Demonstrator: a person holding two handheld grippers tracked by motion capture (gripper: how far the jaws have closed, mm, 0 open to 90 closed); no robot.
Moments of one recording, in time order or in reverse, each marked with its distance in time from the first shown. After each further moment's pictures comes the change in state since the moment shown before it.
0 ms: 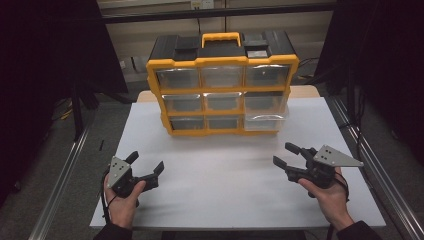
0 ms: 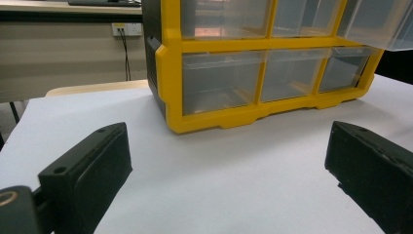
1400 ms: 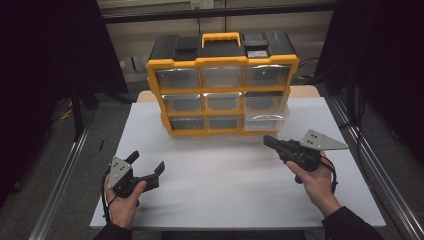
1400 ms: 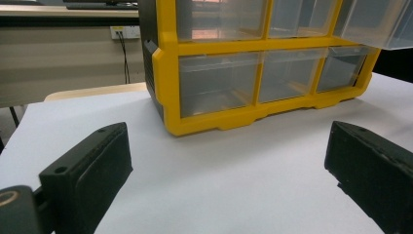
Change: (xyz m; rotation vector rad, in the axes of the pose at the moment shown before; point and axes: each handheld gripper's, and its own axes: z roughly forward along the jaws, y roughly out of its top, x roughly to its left) left arm -0.003 0.001 0.000 -0.011 0.003 0.014; right arm 0.004 0.031 0.037 -0.034 0.084 -0.016
